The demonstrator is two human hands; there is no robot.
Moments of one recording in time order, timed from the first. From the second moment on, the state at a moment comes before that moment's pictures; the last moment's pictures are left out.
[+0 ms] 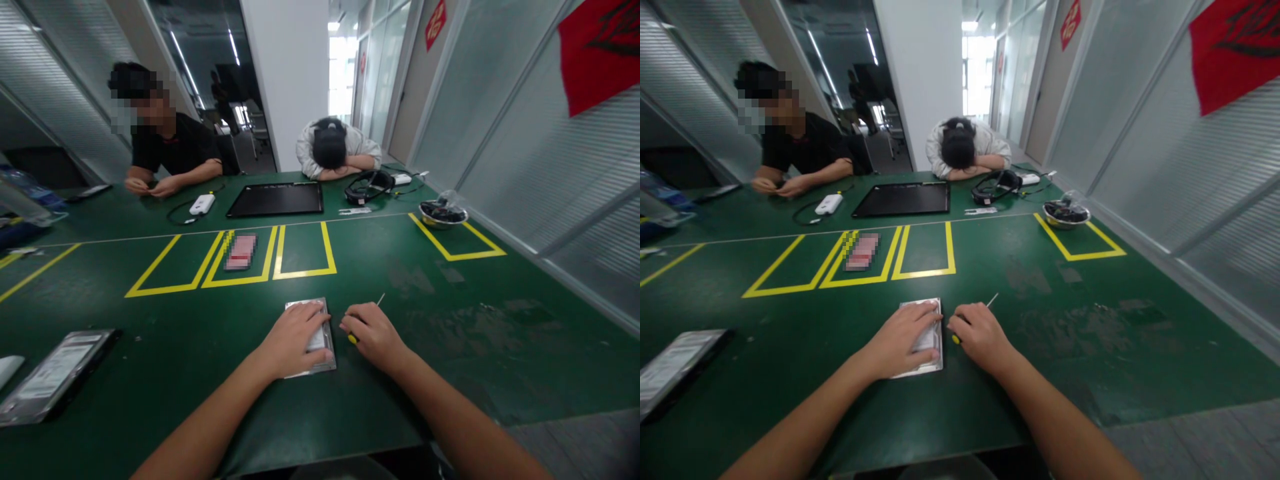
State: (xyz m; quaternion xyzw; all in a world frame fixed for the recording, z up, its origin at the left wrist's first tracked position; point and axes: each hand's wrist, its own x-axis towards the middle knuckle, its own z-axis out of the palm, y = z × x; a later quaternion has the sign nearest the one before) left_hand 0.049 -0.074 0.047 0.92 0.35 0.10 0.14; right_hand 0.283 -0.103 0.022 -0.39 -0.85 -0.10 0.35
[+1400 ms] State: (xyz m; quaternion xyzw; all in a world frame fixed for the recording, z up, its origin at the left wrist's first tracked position) left_hand 0.078 -0.051 0.041 0.86 0.48 0.16 0.00; right_hand 0.283 -0.098 0.015 -0.41 -0.85 -0.10 0.31
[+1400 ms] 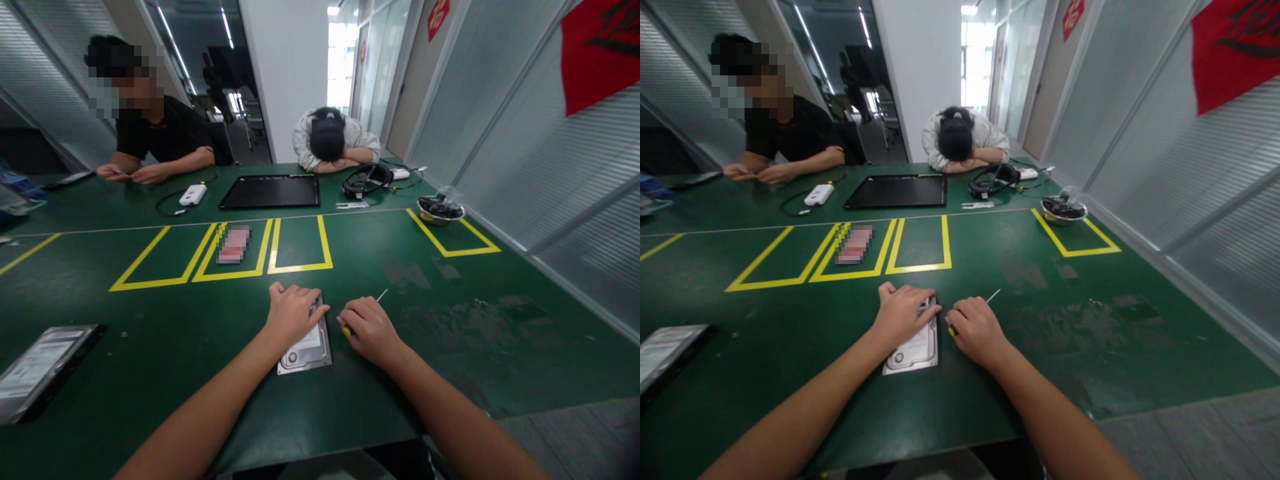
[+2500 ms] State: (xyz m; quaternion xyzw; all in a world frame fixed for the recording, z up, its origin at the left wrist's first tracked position) left_hand 0.079 -0.077 0.028 0.83 0.52 0.19 0.05; right_hand 0.288 -0.098 0.038 -0.43 -0.77 -0.06 0.47
